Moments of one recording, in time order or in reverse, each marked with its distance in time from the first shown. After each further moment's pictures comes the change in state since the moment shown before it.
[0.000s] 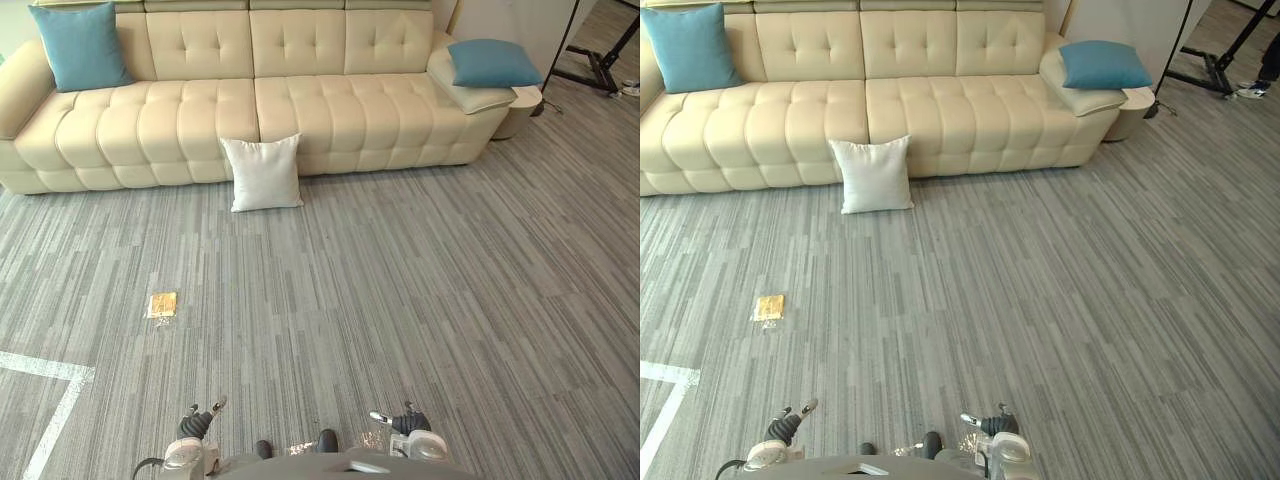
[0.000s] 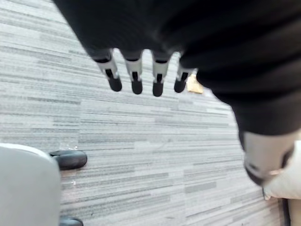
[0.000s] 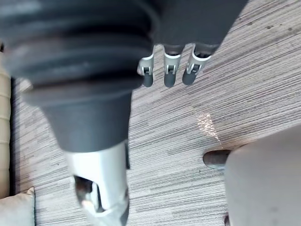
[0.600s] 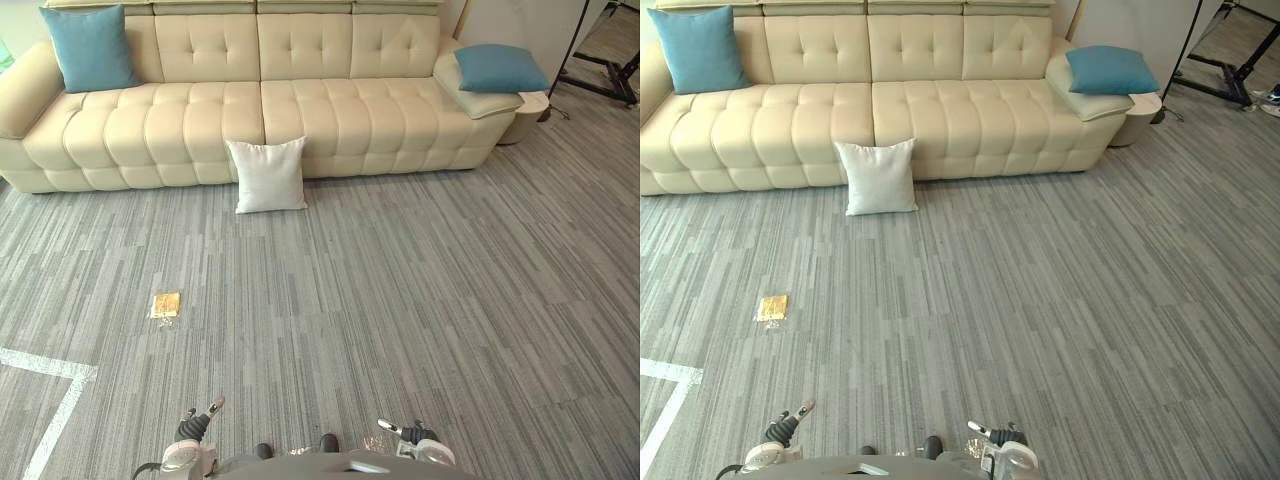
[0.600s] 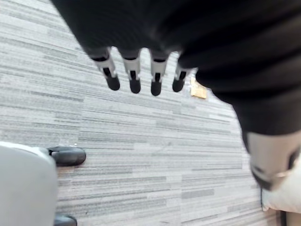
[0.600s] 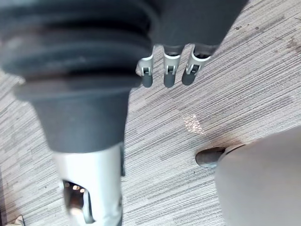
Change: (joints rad) left arm -0.009 -0.011 0.058 0.030 0.023 0.006 -0.033; right arm -0.017 0.001 -0.124 0.070 0.008 0.019 0.009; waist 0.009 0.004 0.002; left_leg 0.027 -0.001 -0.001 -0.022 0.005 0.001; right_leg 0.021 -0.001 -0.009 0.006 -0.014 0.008
